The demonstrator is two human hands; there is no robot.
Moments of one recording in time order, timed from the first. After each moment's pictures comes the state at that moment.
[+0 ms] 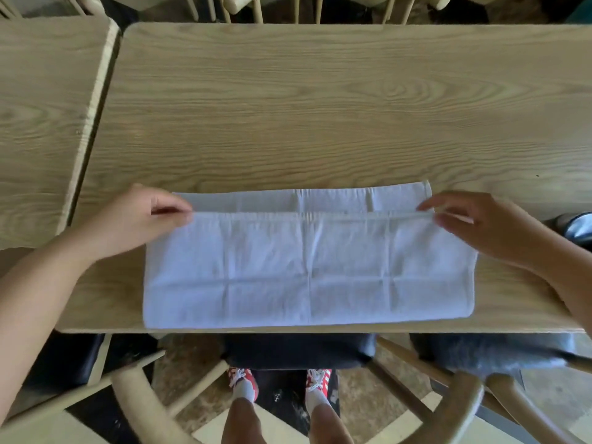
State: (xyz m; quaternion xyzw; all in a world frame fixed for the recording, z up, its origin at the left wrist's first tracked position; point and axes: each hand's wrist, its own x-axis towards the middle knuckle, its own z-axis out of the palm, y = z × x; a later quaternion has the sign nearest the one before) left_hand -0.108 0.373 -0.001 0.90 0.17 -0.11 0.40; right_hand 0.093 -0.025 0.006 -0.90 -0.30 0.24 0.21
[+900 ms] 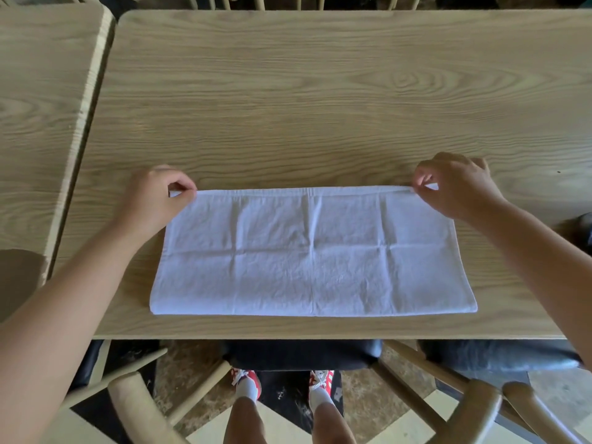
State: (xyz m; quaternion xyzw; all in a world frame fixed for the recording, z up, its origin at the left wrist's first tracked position) left_hand -0.080 0.391 -0.060 0.95 0.20 0.05 0.25; right_hand 0.138 0.020 -0.051 -0.94 -0.33 0.08 0.08
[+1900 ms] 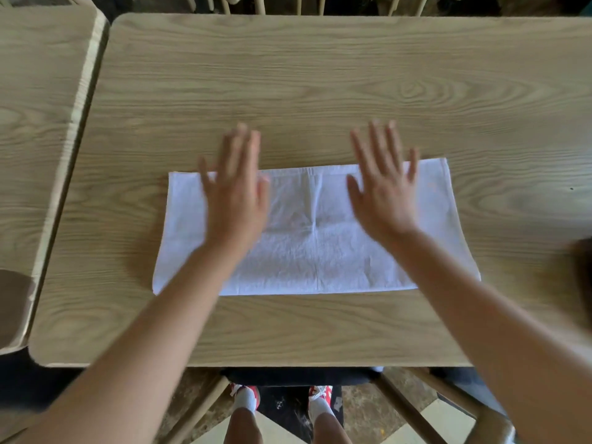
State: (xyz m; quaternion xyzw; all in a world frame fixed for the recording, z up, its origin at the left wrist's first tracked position) left_hand -0.013 0.295 -0.066 0.95 0.21 0.15 0.19; right_hand 0.096 0.118 -0.067 -0.94 -0.31 0.00 0.12
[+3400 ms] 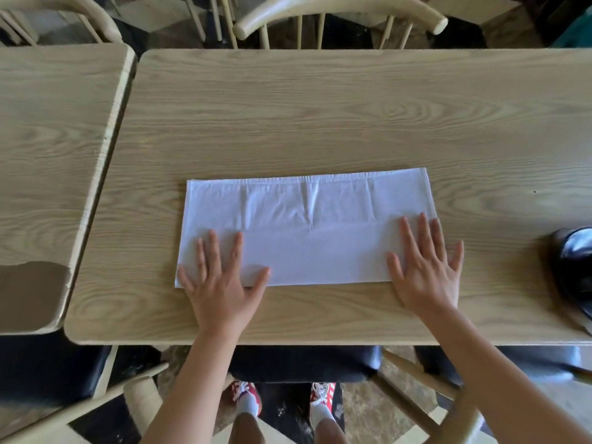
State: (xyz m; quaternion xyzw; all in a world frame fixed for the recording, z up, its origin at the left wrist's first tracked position) left_hand -0.137 0.255 -0.094 0.93 0.34 -0.06 0.10; right_hand 0.029 0.000 -0.096 -0.98 -0.16 0.09 0.04
